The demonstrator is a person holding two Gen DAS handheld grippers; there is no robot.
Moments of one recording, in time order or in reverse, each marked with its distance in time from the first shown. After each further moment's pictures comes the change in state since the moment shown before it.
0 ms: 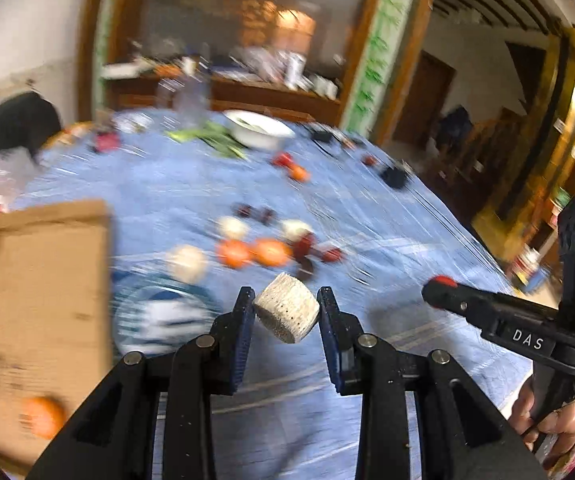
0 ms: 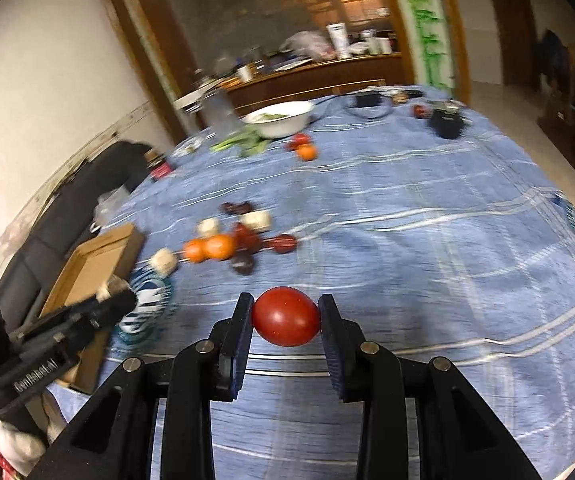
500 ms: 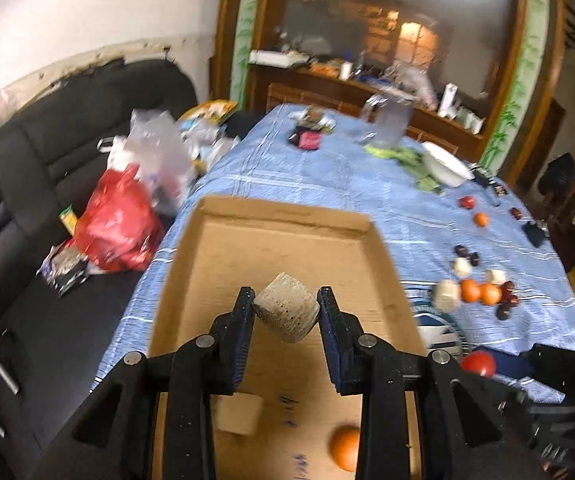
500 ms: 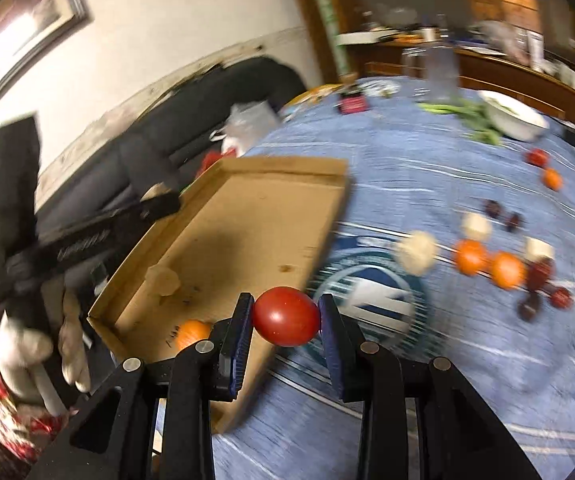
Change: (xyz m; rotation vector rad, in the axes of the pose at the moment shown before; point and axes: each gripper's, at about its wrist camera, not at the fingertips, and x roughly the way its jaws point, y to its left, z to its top) left arm -0.038 0.202 0.013 -0.226 0.050 0.336; right arm 0.106 0.212 -0.010 -0.372 0.200 0.318
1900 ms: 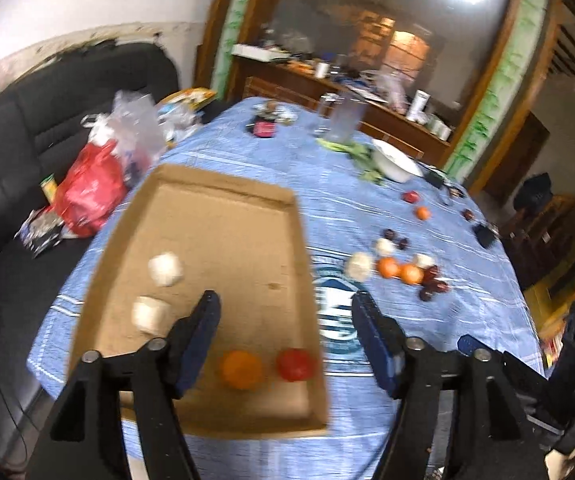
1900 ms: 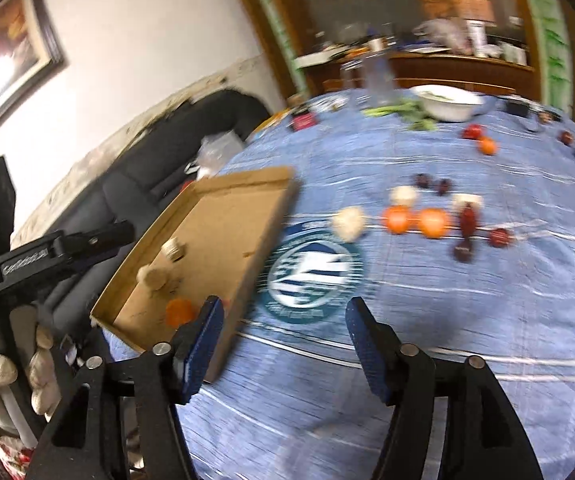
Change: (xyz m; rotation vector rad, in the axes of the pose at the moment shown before) left arm -0.074 -0.076 -0.039 -0.051 0.005 -0.132; right arm -0.102 -0.056 -0.065 0.207 -0.169 -0.098
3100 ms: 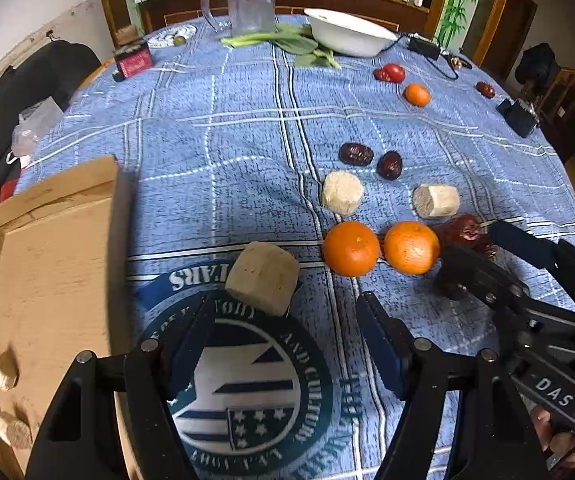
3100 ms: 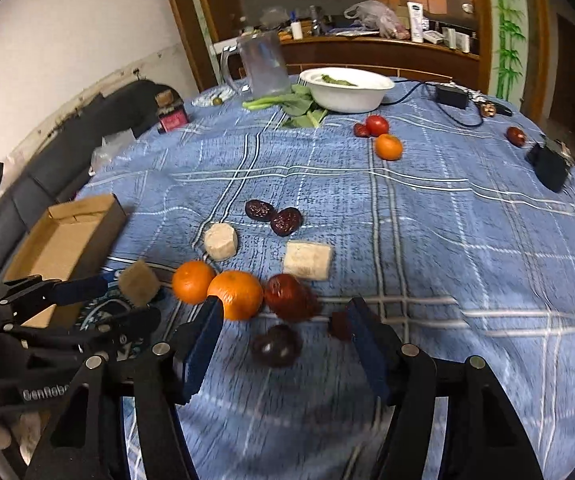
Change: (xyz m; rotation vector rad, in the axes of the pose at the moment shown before) left arm 0.217 -0.112 0.015 0.282 0.342 0.100; right arm 0.092 -0.119 0.069 -0.037 0.101 -0.248
